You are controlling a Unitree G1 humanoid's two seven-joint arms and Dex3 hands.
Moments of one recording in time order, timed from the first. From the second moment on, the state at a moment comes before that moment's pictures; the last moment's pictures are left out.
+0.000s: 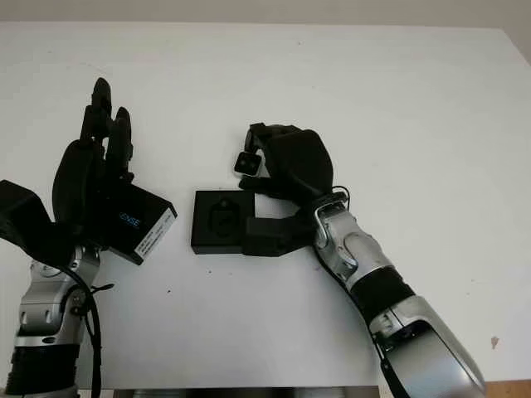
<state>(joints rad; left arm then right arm) -0.29 0.19 0.18 -0.07 -0.20 0.06 -0.13 -0.70 -0.36 0.45 0.56 -0.90 -0.12 -0.45</state>
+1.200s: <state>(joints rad) -0.25 0.19 0.16 -0.11 -0.19 0.07 -0.12 -0.64 -0.46 0.18 0.17 -0.43 -0.22 0.14</state>
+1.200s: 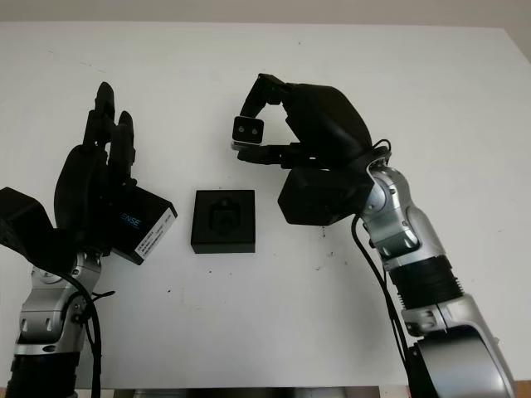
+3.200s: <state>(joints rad) -0.25 0.17 0.17 -0.12 -0.18 0.08 -0.11 -0.39 -0.33 0.23 -0.16 -0.57 -0.08 0.21</state>
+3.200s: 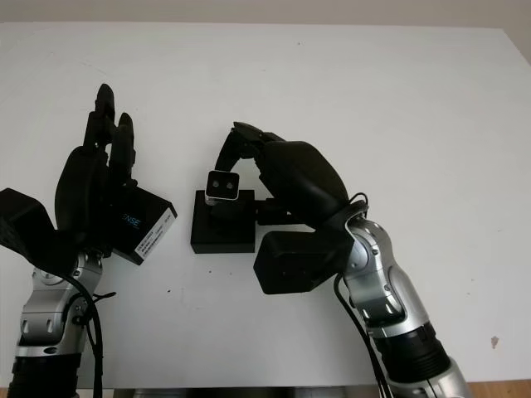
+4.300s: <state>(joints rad) -0.25 0.17 0.18 -0.12 -0.19 0.07 -0.12 -0.40 -0.36 0.23 -0.07 -0.56 -0.15 0.20</state>
